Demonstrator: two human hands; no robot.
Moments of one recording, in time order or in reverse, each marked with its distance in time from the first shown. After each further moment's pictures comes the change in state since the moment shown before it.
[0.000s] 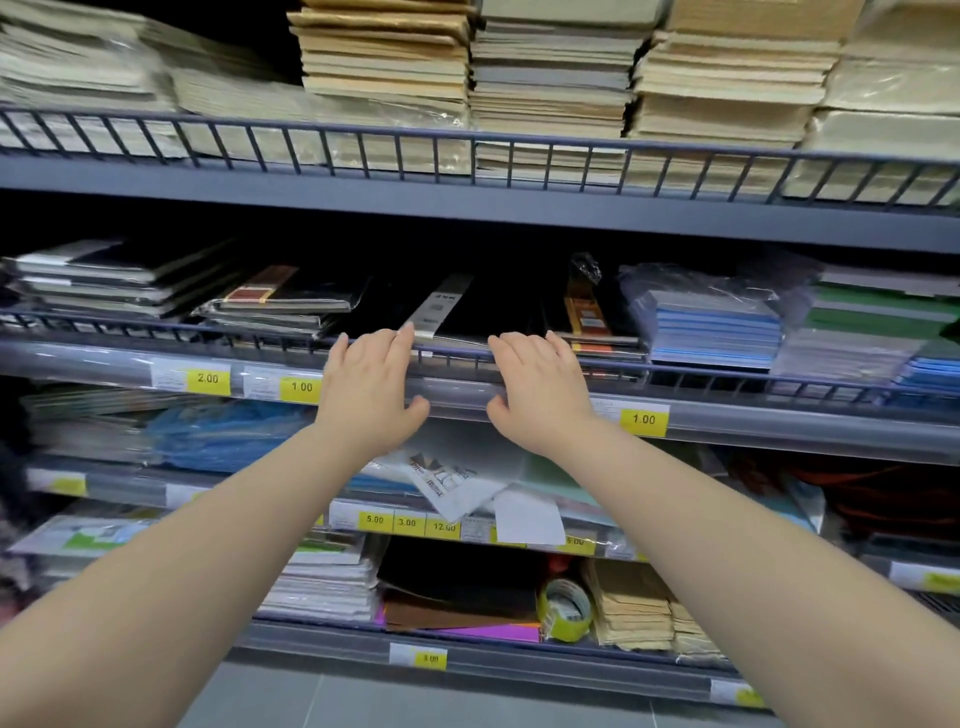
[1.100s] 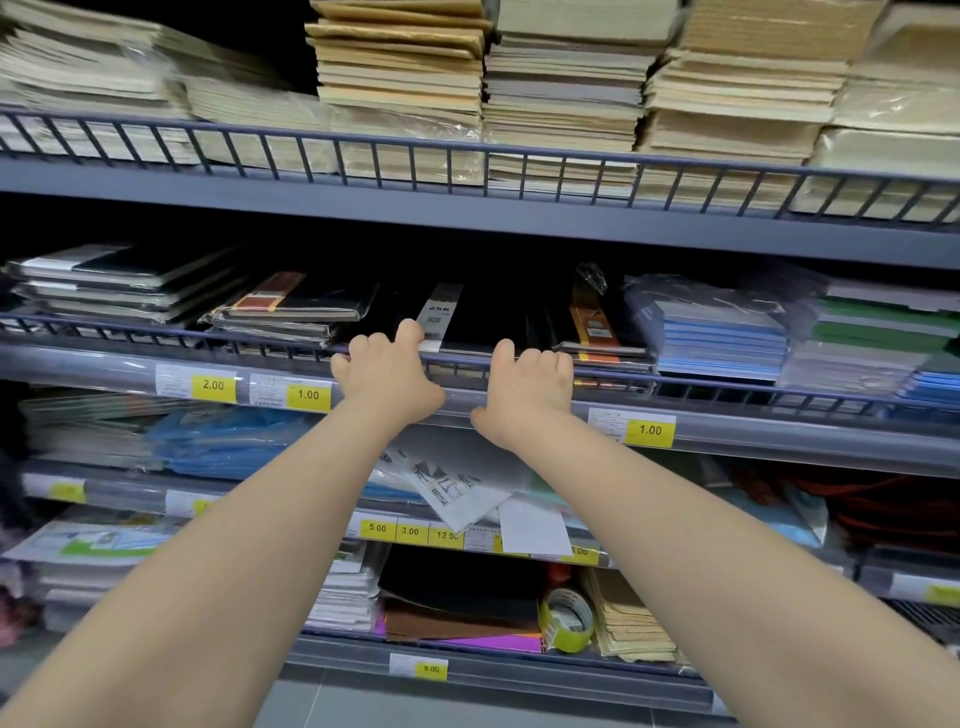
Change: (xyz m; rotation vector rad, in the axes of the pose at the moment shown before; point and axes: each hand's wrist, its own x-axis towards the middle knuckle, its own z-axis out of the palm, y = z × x) left_hand 0.031 0.018 -0.019 -0.066 -0.187 -0.309; right_hand 0.021 -0.038 -0.010 -0.128 -0.212 0.314
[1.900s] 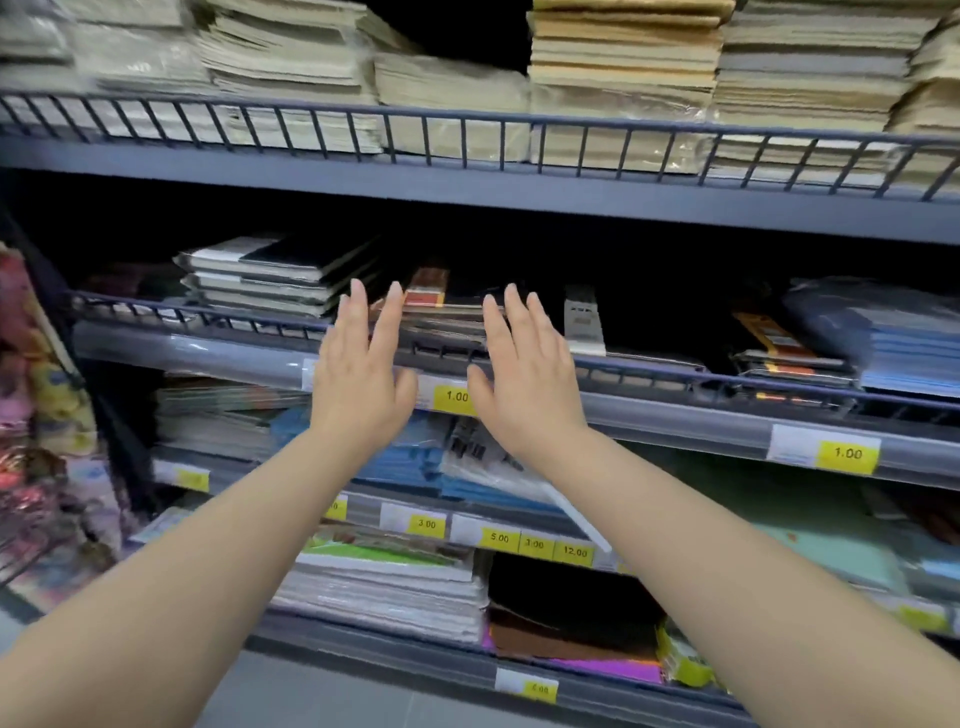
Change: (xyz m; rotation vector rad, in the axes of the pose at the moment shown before) left_hand 0.008 -0.189 0.007 -0.134 0.351 0.191; right_hand 0.011 -0.142 0.007 0.373 0.370 -0.315
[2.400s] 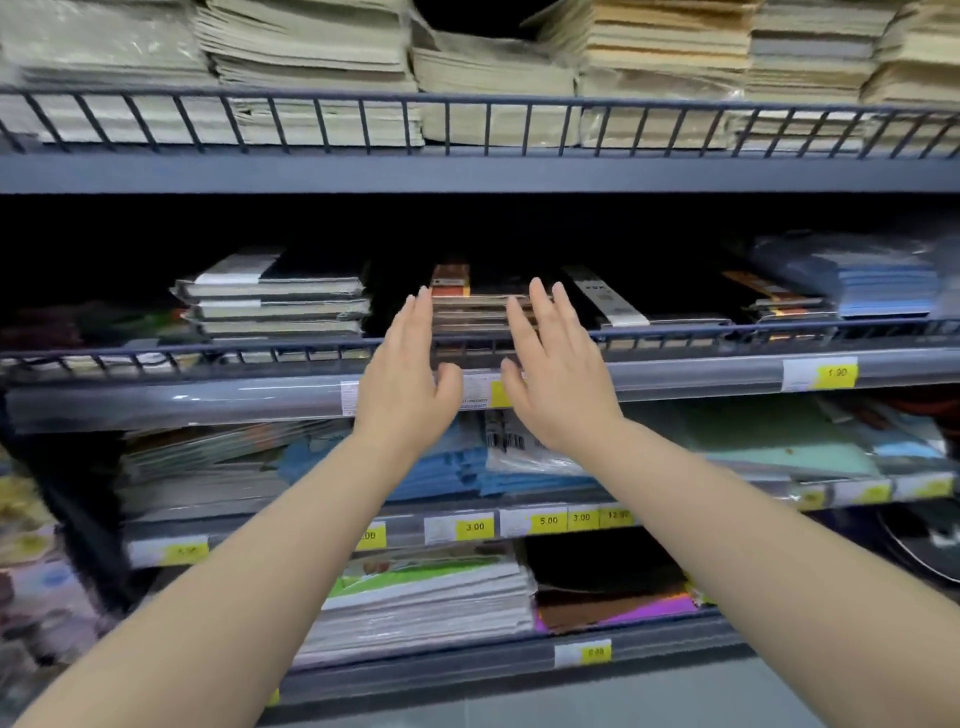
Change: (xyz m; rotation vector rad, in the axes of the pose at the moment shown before) left_hand 0.017 -0.046 -0.009 -0.453 -0.105 0.168; right_hand 0.007 -0.053 0.031 -0.244 0.083 0.172
